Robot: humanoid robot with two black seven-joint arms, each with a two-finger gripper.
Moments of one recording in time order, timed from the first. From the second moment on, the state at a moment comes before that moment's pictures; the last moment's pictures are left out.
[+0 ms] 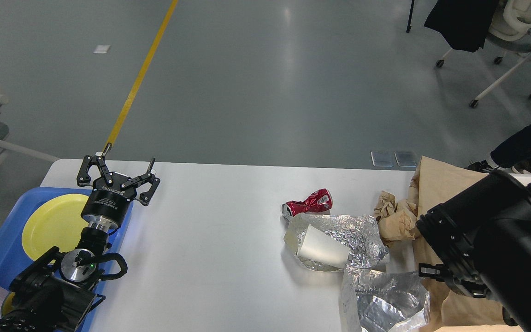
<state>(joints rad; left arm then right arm) -0.51 0.14 -1.10 -0.45 -0.20 -0.78 -0.15 1.30 0.18 -2.04 1.38 0.63 -0.21 0.56</state>
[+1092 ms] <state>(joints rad) -0.51 0.14 -1.11 -0.45 -0.20 -0.78 -0.15 2.04 0.20 -2.34 1.66 0.22 0.13 0.95</state>
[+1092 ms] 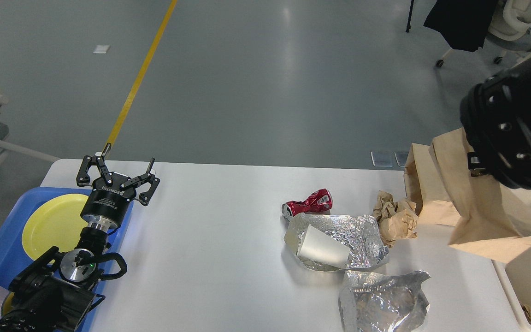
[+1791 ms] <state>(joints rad) -0.51 0.14 -1.11 -0.45 -0.20 -0.78 -0.15 2.05 0.16 -2.35 1.57 0.16 0.12 0.96</state>
